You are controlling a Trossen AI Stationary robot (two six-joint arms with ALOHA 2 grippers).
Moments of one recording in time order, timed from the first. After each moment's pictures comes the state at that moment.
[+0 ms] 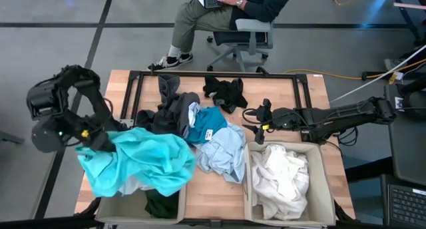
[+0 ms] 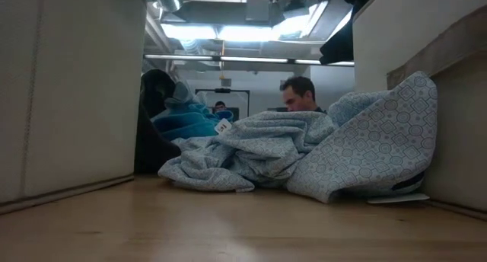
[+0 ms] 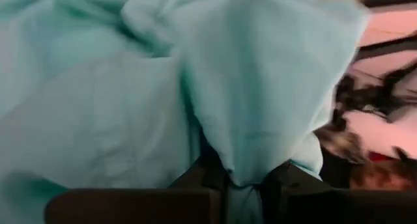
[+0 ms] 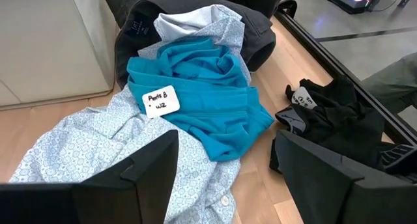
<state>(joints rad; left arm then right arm) -1.28 1.04 1.65 -1.56 -0.54 -2.19 0.08 1.06 0.66 -0.11 0.31 0.11</state>
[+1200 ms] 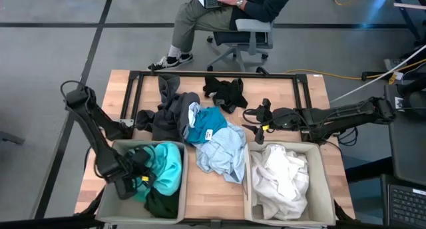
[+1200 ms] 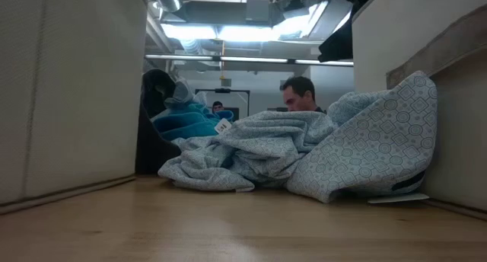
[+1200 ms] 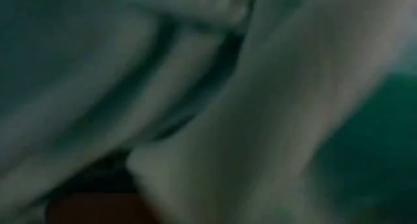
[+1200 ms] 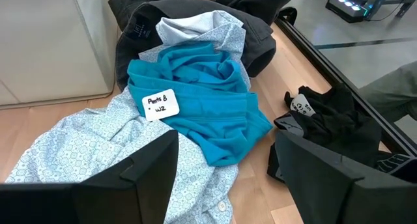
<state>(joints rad) -1.04 1.38 0.85 -0.92 -0.44 -1.98 0.08 1.06 0.66 -0.09 0.31 0.07</state>
